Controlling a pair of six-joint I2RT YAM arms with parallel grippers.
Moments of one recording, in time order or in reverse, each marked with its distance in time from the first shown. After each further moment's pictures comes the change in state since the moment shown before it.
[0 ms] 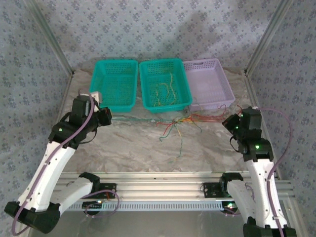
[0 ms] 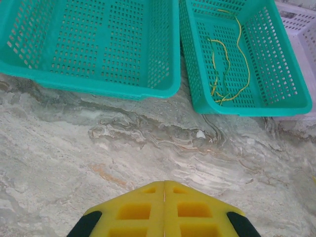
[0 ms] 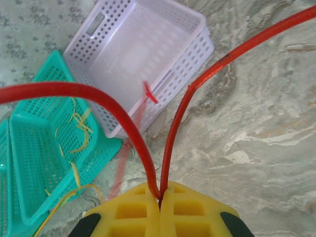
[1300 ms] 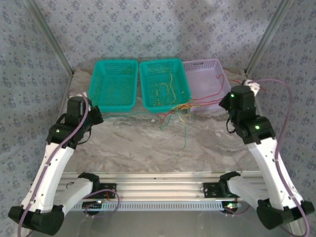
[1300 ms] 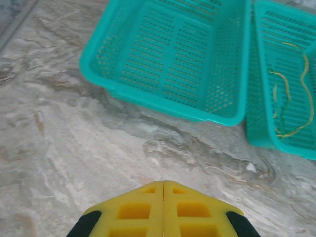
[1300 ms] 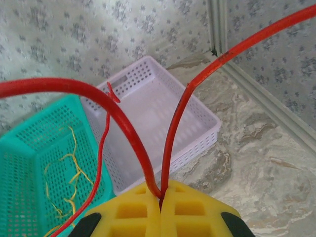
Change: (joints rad) left arm 0.112 -0.016 -0.039 -0.003 -0.148 -0.016; right arm 0.315 0.269 0.339 0.040 0.422 -0.214
